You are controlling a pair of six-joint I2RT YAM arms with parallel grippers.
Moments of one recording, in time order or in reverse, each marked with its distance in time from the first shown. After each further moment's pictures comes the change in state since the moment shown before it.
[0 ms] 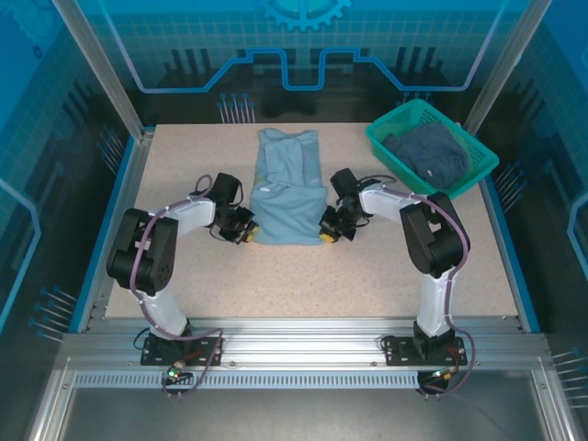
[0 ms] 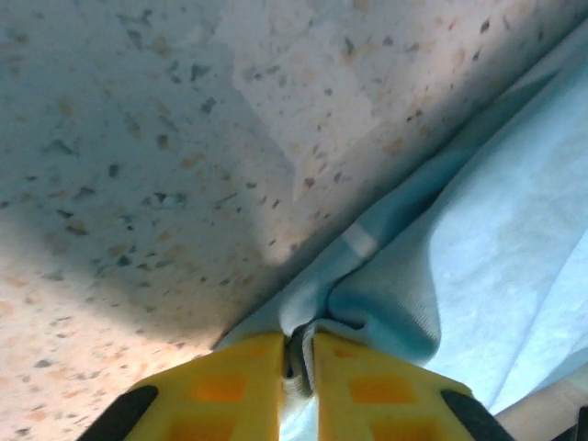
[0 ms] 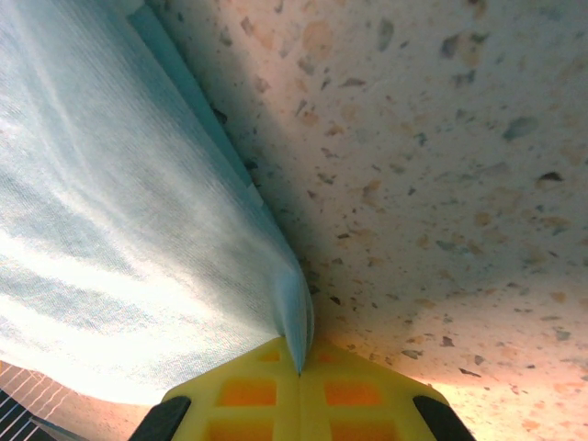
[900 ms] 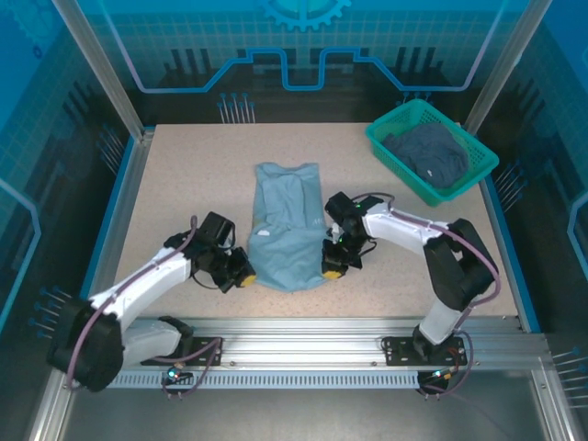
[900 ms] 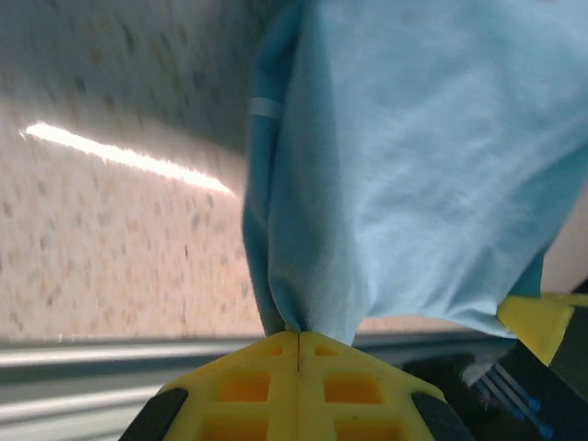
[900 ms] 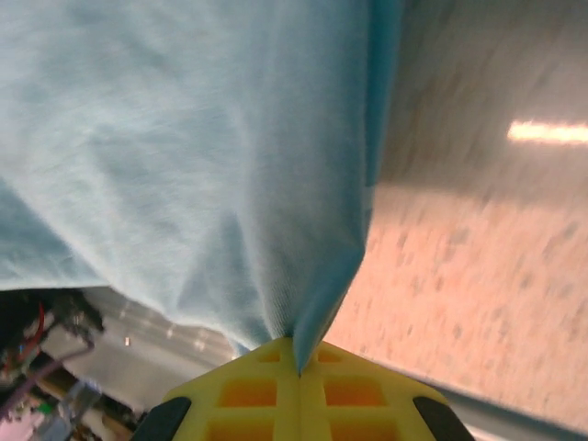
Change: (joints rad) left arm -0.203 -0.673 -0.367 -0.273 0.142 0.071; right arm 0.183 -0.318 -0.202 -0.286 -0.116 -0.220
